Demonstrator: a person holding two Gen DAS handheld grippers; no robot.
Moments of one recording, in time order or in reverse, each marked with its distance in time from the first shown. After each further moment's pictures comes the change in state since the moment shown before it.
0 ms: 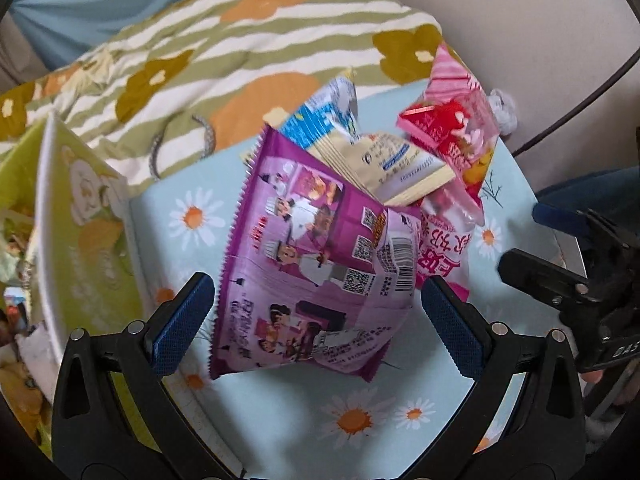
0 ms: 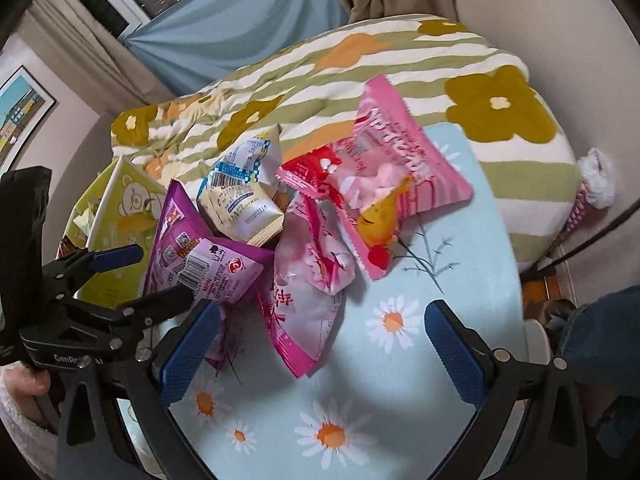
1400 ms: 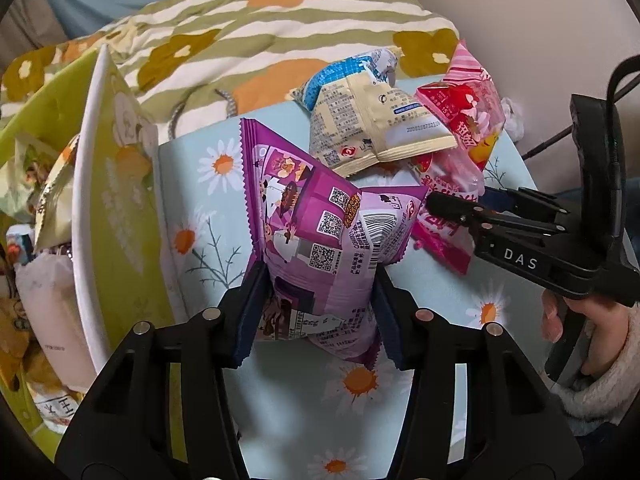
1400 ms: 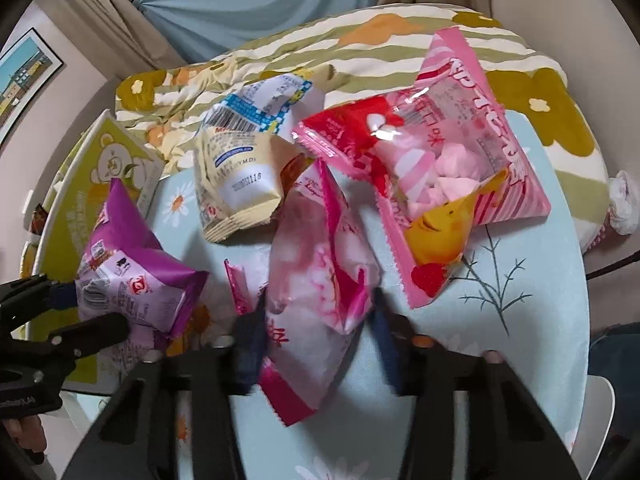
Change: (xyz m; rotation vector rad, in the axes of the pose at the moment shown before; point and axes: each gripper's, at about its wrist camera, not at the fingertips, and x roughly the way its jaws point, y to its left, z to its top) left arm -0.023 0.015 -0.039 -0.096 0.004 0.011; right arm 0.064 0.015 0.008 -0.090 0.074 0.006
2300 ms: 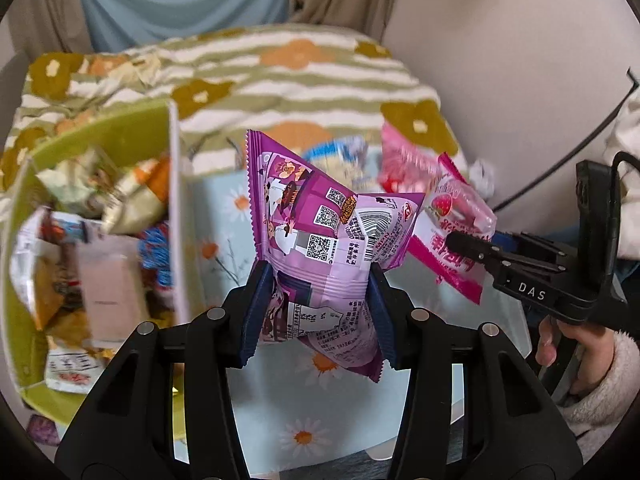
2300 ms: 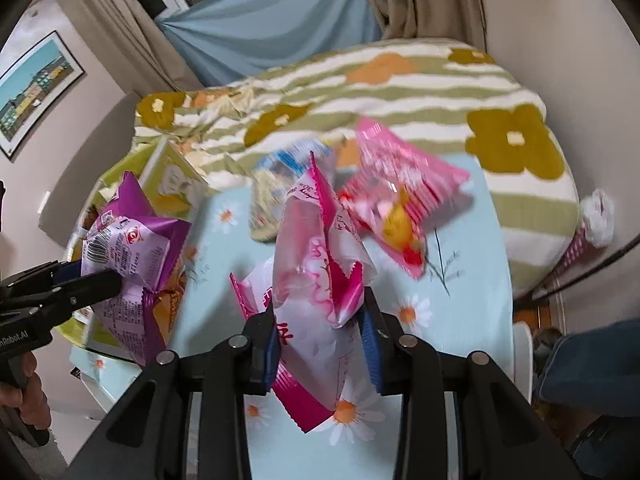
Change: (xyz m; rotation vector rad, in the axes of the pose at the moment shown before) left arm -0.116 0.007 -0.025 -0.095 -0.234 -0.057; right arm -0.106 0.018 -0.019 -0.044 -0.112 -0.008
